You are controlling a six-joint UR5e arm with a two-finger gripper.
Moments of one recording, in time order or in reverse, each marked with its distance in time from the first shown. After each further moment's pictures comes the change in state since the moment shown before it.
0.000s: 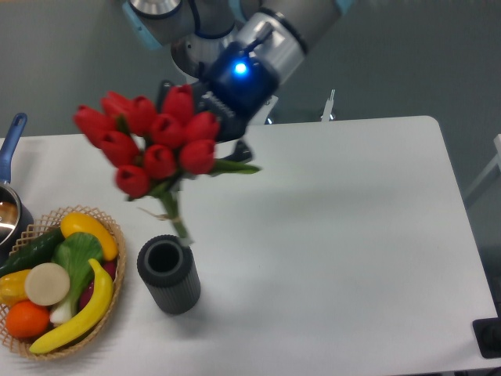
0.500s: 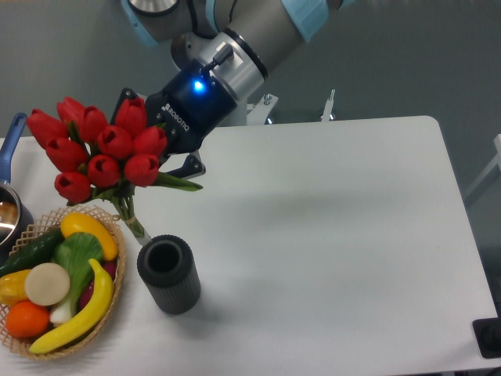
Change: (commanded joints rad) arm -0.144 -0.031 -0.005 0.000 -0.116 -0.083
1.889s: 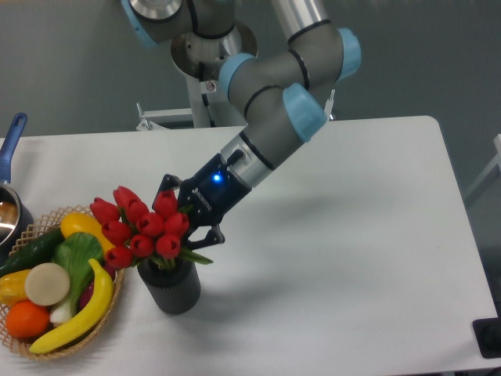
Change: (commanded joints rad) arm -0.012 -0.106 -0.160 0.002 0.063 0.332
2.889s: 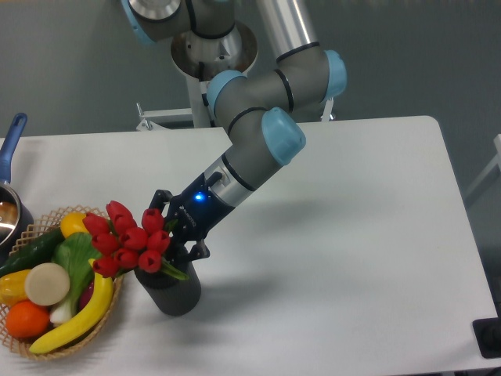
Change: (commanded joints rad) arm -0.054 -0.100 -0.038 0.002 0.089 0.178
